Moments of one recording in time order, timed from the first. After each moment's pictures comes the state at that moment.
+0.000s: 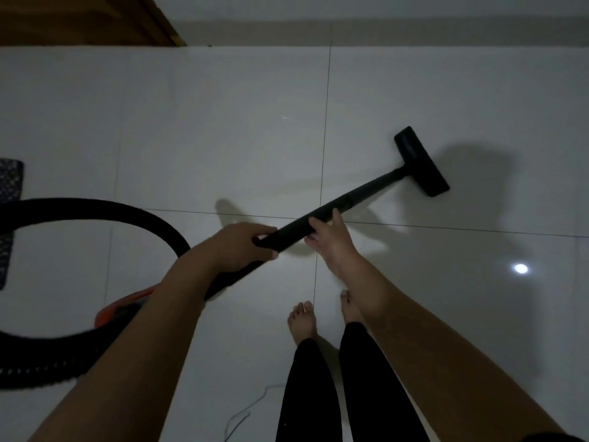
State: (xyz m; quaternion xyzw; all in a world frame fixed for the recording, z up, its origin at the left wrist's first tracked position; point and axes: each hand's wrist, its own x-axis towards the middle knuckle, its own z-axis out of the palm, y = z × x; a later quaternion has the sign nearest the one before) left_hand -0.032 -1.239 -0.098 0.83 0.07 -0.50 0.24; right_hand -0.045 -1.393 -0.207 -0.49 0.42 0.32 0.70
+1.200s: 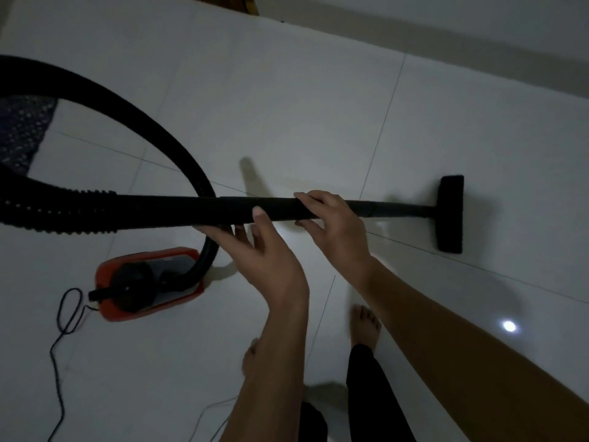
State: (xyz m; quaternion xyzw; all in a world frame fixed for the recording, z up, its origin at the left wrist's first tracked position) left_hand -0.093 -1.249 -0.128 0.57 0.51 0.30 0.57; right_hand -0.050 -1.317 -0.215 -0.89 -0.21 0.10 0.38
